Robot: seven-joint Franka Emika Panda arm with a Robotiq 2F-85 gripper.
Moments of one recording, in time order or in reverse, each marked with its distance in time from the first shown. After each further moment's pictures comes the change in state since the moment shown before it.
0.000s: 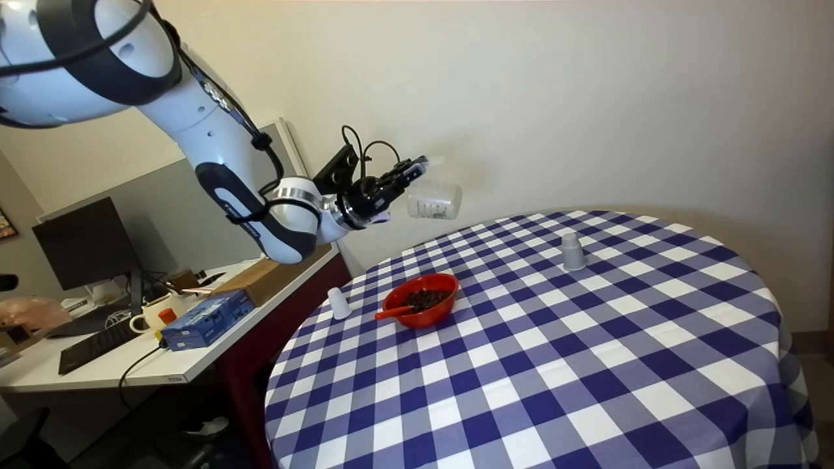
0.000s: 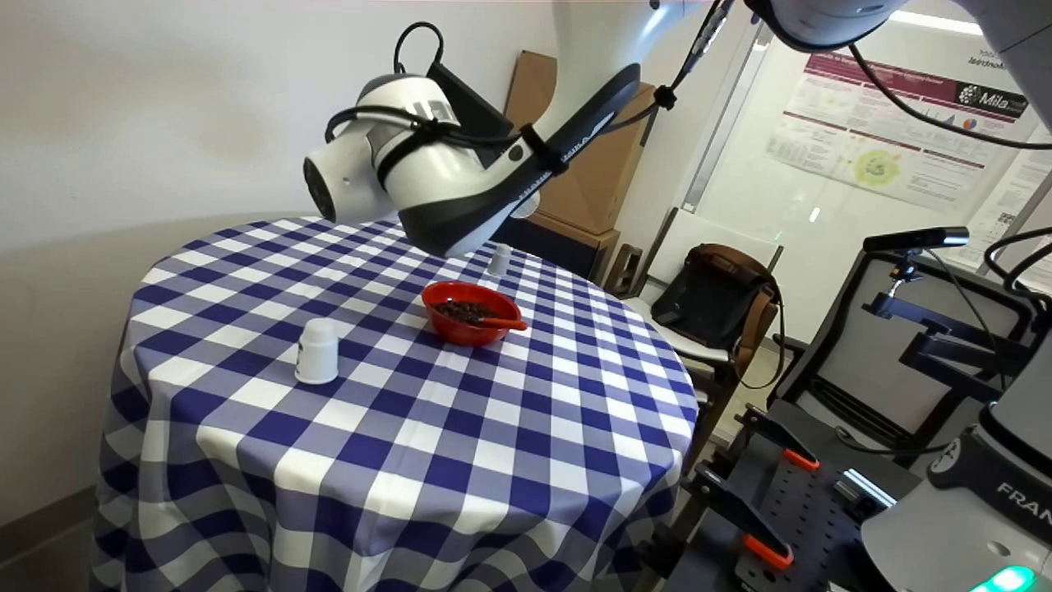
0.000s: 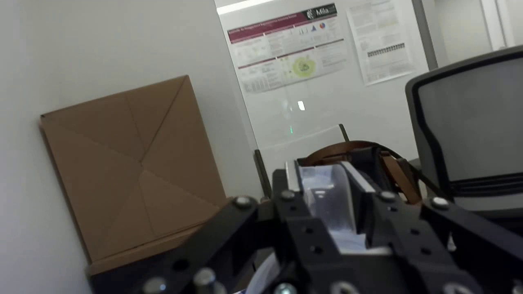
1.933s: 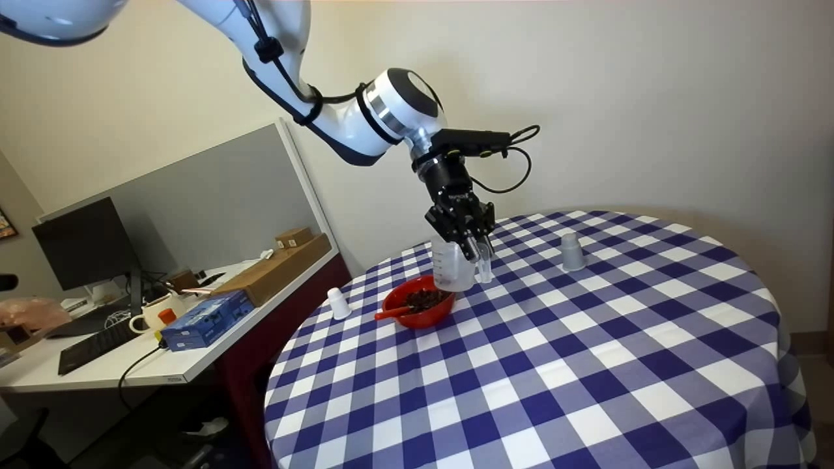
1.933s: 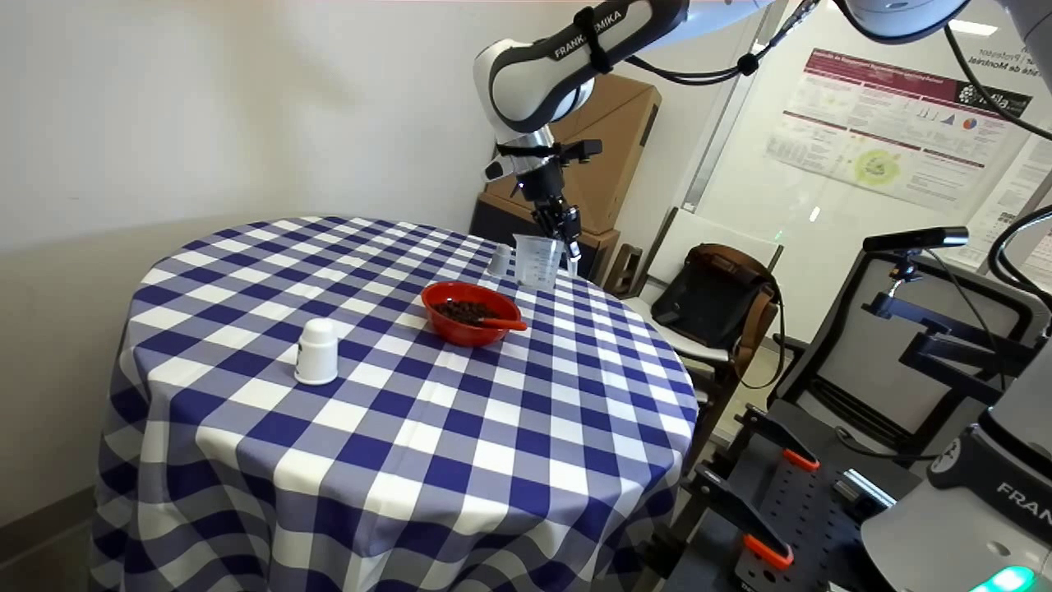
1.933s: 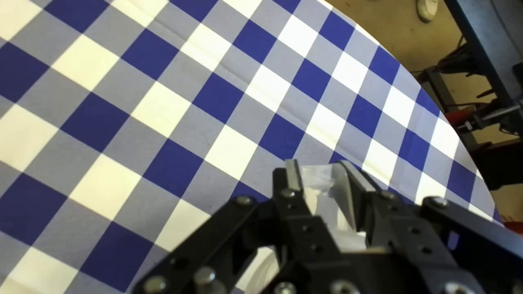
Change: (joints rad) arm -0.378 -0.156 -0.074 0.039 1.072 0.581 -0.645
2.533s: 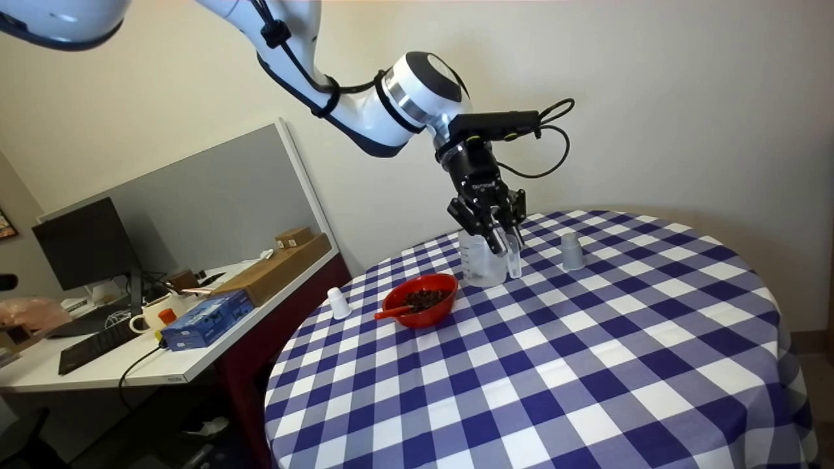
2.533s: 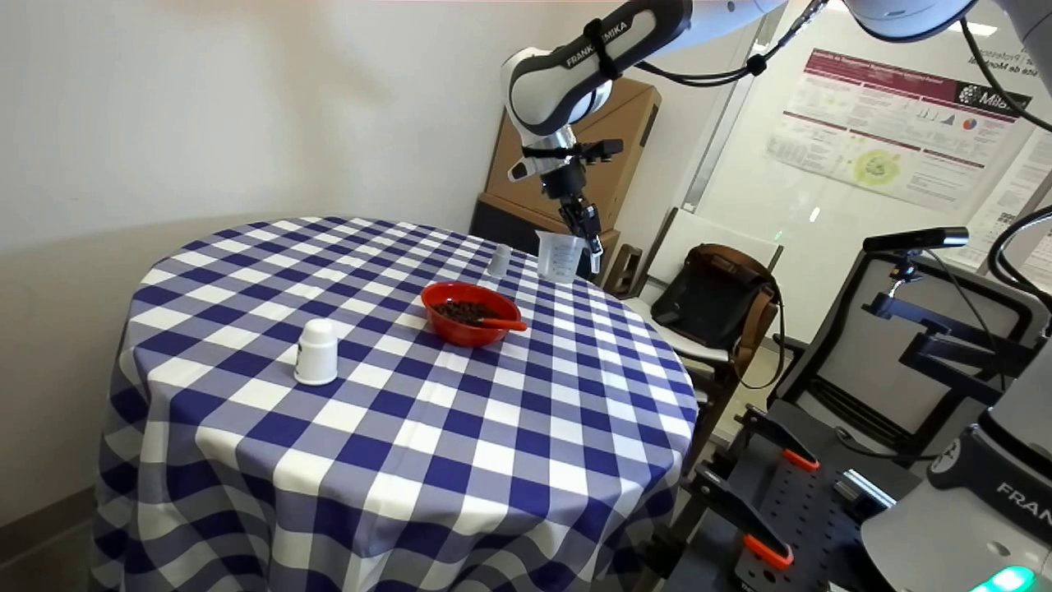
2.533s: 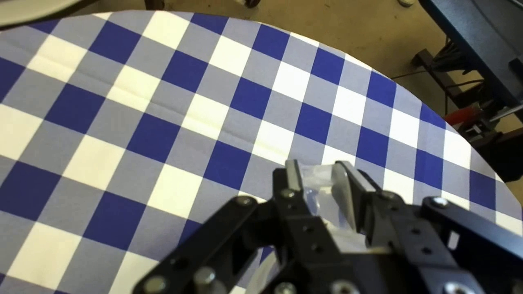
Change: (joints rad) arm 0.010 0.005 -0.114 0.029 0.040 -0.020 0.086
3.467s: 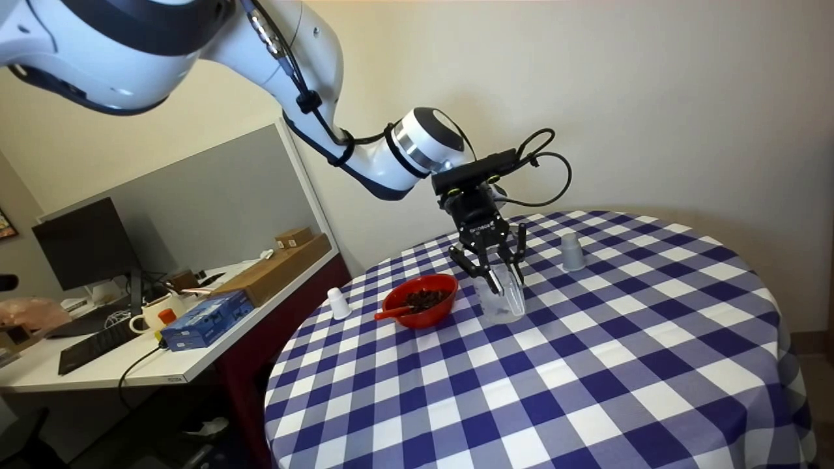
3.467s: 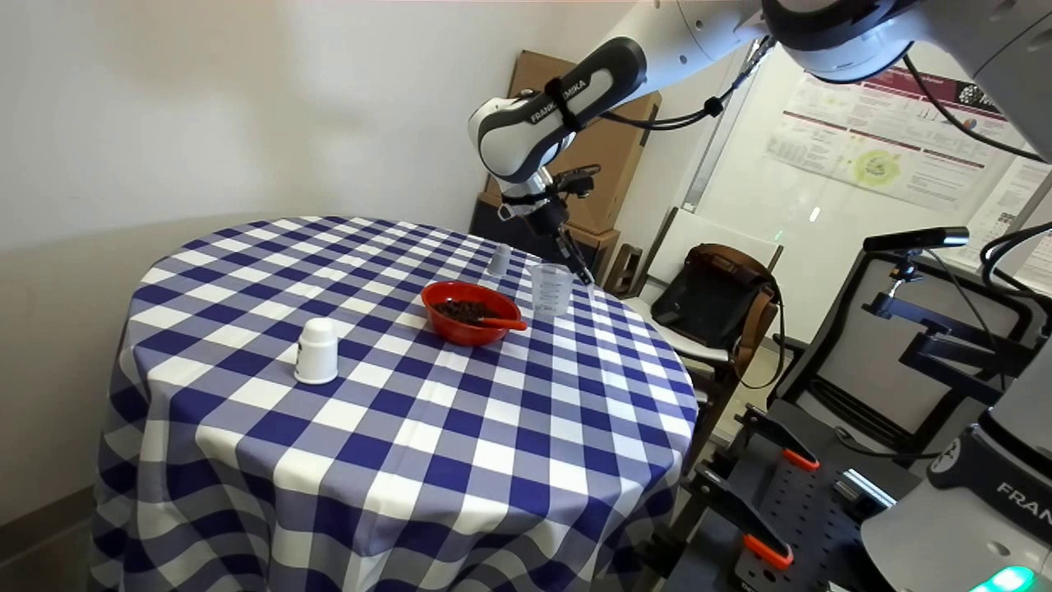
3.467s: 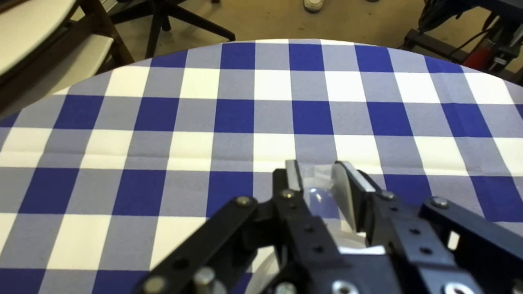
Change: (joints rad) arm 0.072 0.185 -0.046 0.124 -0.020 -0.095 0.408
